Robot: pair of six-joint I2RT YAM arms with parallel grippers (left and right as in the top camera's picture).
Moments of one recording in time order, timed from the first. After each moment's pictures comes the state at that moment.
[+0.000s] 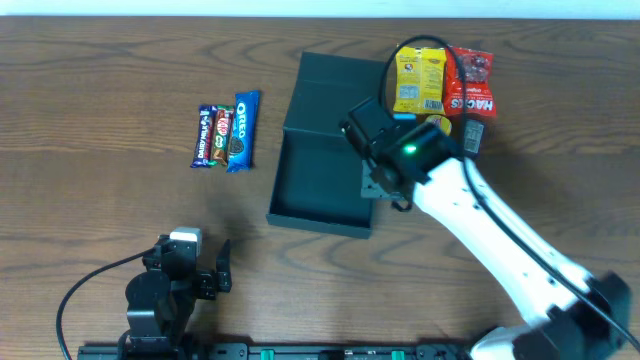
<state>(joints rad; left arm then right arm) -0.01 0.01 0.17 -0.68 0.14 0.01 0.63 1.63 1.41 -1.19 0.27 0.69</state>
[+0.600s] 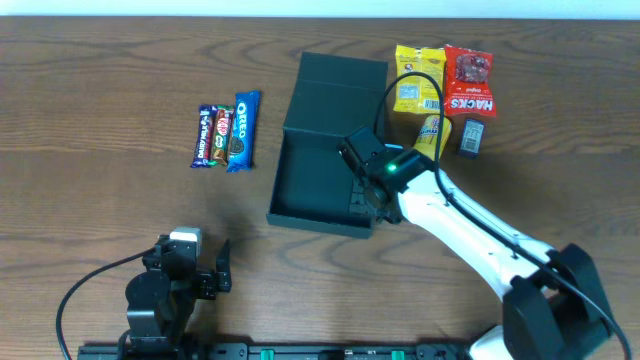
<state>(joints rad) -0.01 0.01 0.17 -0.68 0.14 0.01 0.62 1.68 1.16 -0.88 0.12 0.78</state>
